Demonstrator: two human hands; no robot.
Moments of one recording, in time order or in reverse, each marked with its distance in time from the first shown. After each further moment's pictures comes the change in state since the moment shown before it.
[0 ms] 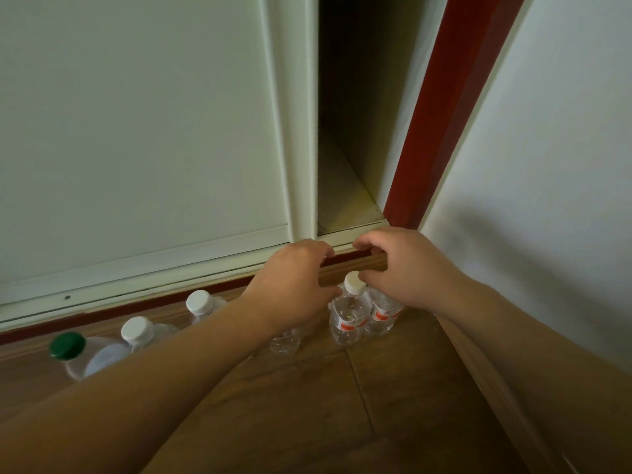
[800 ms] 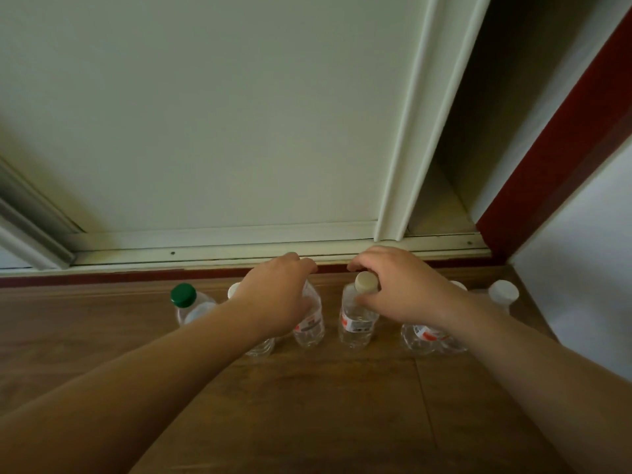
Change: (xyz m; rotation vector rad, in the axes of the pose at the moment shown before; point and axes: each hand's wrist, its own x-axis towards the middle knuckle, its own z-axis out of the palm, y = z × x) left_hand -0.079 -0.100 -0.043 0.189 -0.101 -0.328; right_hand 0.043 -0.088 0.072 -0.043 -0.261 -0.233
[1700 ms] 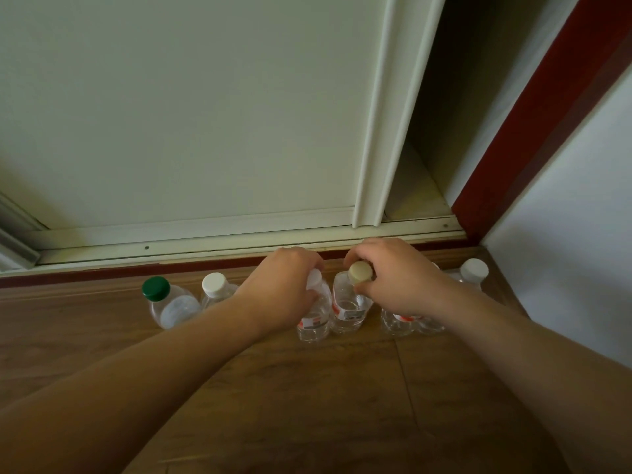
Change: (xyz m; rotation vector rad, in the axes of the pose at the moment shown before) left_hand 0.001 0.032 0.010 -0.145 0.004 0.091; right_hand -0.020 0.018 0.003 0.002 0.055 0.055
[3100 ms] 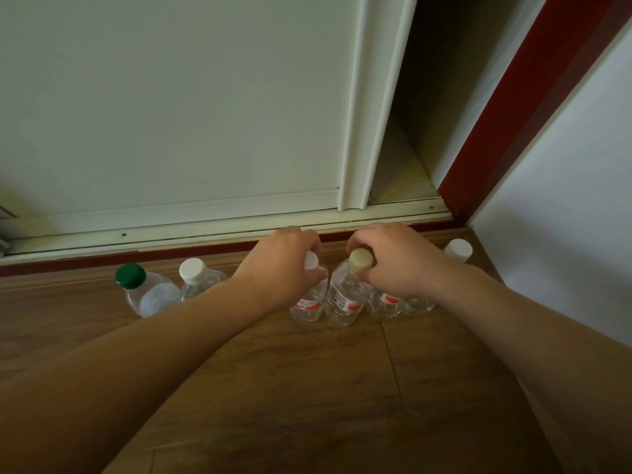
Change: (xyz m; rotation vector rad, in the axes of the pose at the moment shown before) left_hand 0.016 0.007 0.019 -0.011 0.062 0.058; right_hand -0.008 0.020 -0.005 -0.050 -0.057 0.039
